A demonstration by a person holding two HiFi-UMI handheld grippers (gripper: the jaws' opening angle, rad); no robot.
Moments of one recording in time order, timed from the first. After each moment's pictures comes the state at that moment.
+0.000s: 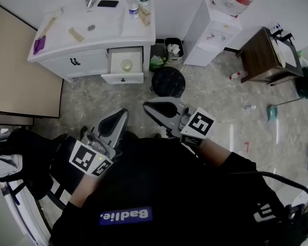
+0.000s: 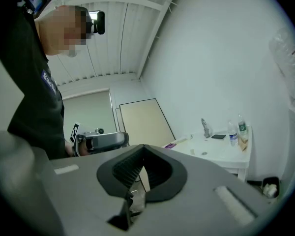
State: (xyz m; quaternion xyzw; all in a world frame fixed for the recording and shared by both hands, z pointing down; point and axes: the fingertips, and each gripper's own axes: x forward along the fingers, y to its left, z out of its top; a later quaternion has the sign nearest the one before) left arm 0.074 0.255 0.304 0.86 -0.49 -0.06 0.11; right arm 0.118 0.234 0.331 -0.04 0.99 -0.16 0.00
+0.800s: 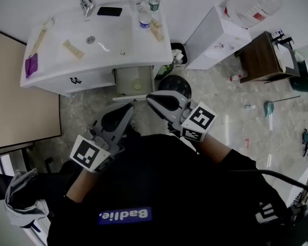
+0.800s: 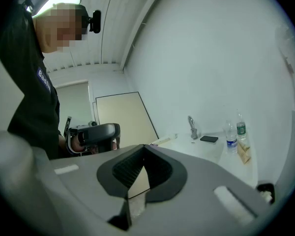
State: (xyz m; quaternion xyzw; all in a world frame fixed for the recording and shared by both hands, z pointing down) left arm -0.095 0.081 0.321 0.90 -0.41 -0.05 0.12; right arm -0.055 0.051 0.366 -0.12 0.98 -0.17 -0.04
